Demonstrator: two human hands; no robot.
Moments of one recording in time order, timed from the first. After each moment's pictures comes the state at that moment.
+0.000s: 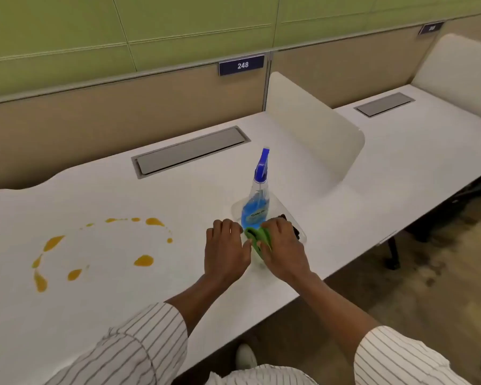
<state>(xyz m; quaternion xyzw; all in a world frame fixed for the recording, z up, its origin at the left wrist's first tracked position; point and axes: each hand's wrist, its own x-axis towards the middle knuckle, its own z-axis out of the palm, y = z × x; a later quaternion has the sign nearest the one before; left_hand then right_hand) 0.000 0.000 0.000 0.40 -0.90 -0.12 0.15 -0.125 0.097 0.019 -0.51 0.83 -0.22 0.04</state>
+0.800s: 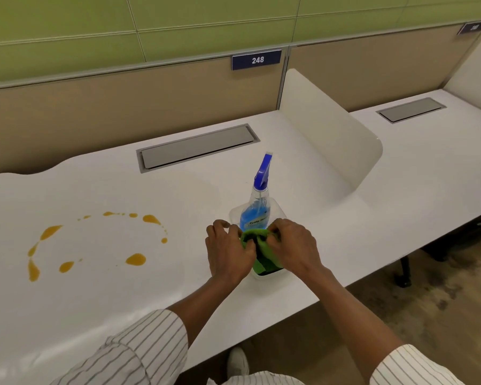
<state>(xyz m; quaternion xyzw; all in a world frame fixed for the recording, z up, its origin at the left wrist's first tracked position) -0.047 0.002 0.012 0.55 -0.78 -0.25 0.15 -0.181 0.070 0.054 -0.48 0.85 -0.16 0.14</state>
